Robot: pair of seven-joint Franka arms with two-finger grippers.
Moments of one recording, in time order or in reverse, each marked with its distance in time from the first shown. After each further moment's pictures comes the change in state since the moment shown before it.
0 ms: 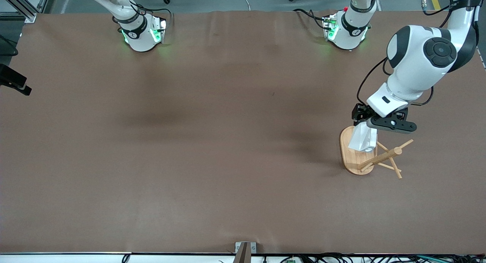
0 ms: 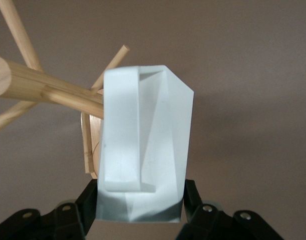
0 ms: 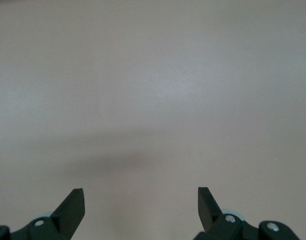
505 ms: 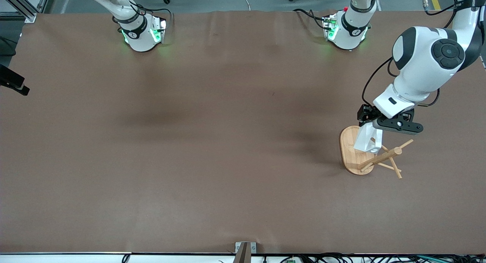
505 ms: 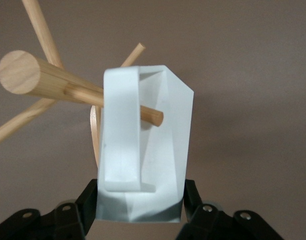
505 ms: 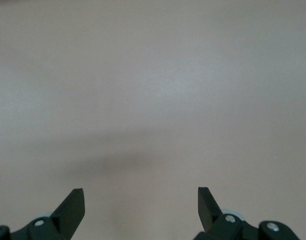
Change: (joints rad) left arm 0.001 0.000 0.031 -0.007 0.000 0.011 0.037; right arm -0.005 0.001 -0.002 0.000 0.000 0.000 0.004
